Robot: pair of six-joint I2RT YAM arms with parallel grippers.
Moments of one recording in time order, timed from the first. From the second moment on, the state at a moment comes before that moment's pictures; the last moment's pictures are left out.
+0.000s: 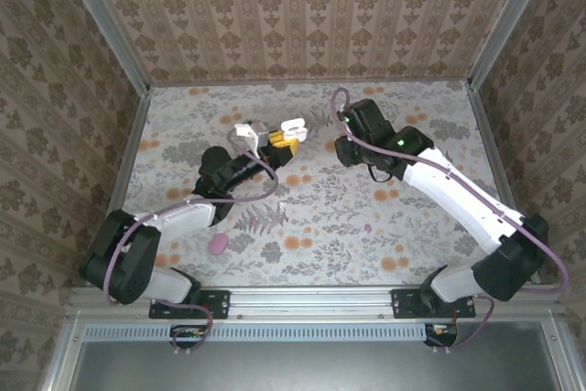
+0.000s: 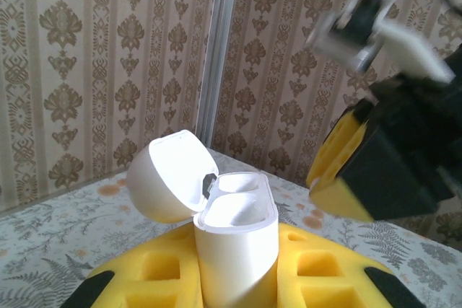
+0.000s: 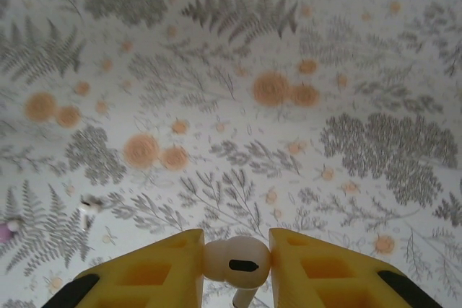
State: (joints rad) left arm -0.57 1.40 0.60 0.96 0.53 -0.26; right arm 0.61 1.40 1.39 -0.82 0.21 0.25
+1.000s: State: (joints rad) left arm -0.62 1.42 0.65 1.00 0.56 -0.27; right arm 0.72 1.38 1.48 -0.58 0.22 0.20
